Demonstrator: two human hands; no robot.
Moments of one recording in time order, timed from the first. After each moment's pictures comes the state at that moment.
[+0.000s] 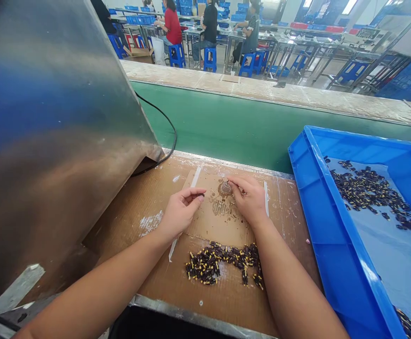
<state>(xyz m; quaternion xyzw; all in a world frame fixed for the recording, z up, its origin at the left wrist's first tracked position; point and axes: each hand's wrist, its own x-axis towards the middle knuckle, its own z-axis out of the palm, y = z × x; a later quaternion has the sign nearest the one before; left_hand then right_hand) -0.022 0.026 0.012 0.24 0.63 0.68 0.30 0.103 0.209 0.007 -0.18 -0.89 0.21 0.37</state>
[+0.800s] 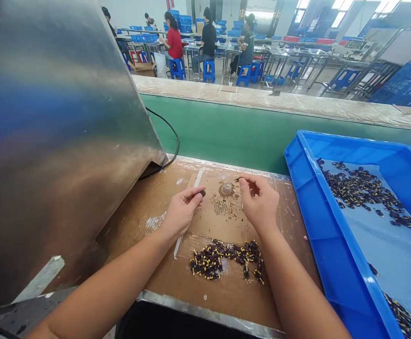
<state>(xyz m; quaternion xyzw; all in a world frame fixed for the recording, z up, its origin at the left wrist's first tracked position) -0.022 0.023 0.008 0.19 0.58 0.72 0.33 0.121 0.178 0.048 -0.30 -0.78 0.30 0.45</state>
